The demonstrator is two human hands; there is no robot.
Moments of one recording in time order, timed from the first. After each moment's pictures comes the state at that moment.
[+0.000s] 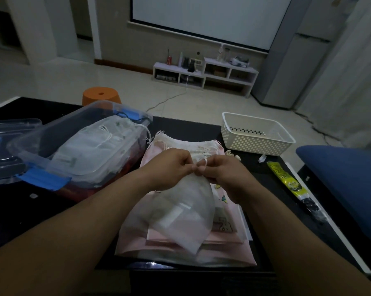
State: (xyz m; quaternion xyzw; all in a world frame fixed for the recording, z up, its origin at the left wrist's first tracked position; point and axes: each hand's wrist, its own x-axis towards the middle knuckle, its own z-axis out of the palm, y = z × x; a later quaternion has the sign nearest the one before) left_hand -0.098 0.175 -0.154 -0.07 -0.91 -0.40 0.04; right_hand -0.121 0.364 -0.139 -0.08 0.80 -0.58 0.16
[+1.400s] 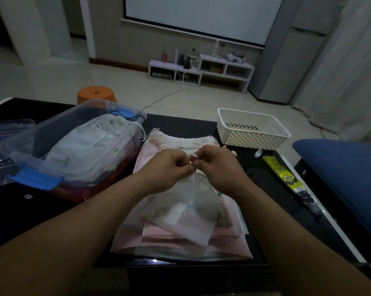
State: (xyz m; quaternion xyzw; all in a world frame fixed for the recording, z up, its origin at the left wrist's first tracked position) left_hand -0.097 0.180 -0.173 -0.08 -0.88 -0.47 0.06; right_hand -0.119 0.362 -0.138 -0.22 0.89 -0.39 -0.01
